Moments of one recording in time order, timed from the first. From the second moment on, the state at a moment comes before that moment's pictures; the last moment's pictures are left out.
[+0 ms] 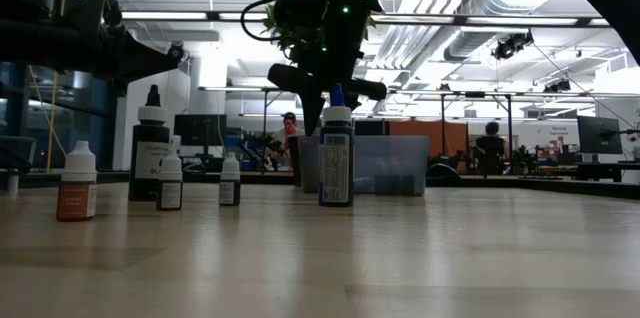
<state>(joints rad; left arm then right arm) 0.37 0.01 0.01 0.01 0.01 -0.18 -0.21 2.13 1.80 -0.83 0.34 0.71</state>
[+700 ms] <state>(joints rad) 0.37 0.01 0.01 0.01 0.01 -0.18 -0.19 1.98 1.80 -0.94 0.41 0.75</state>
